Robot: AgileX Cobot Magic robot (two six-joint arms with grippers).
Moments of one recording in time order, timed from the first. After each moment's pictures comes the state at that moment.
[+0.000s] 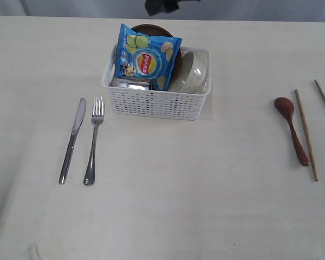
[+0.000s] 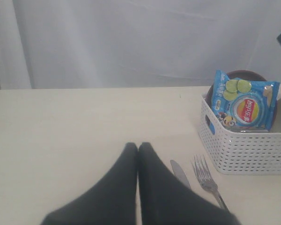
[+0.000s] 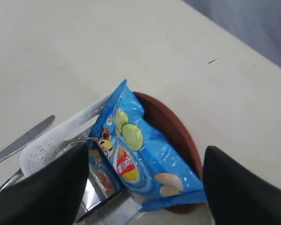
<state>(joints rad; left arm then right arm) -0.16 0.00 0.00 -0.02 0.23 -0.04 0.46 1.90 -1.63 0.45 0.71 -0.62</state>
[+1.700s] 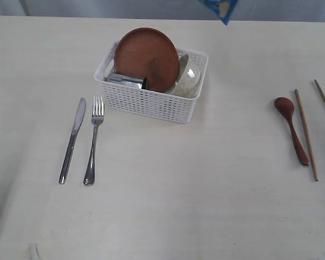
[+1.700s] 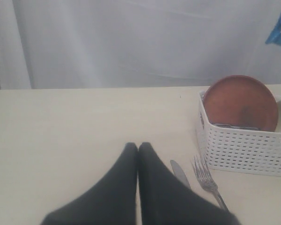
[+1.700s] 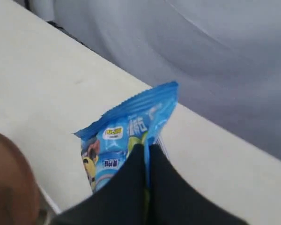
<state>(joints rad) -0.16 0.00 0.00 -0.02 0.23 -0.04 0.33 1.94 -1.86 0.03 0.74 -0.26</state>
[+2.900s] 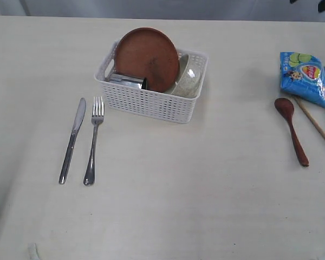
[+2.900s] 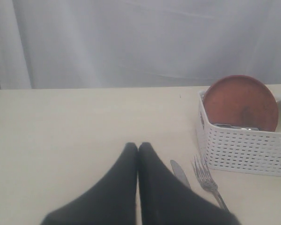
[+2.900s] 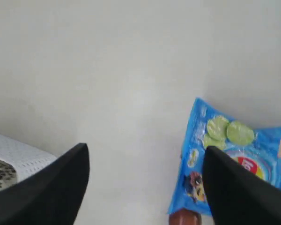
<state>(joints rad) -0.16 0.00 0.00 -0.02 0.23 -0.04 -0.12 2.09 -2.01 0.33 1.22 -0.15</state>
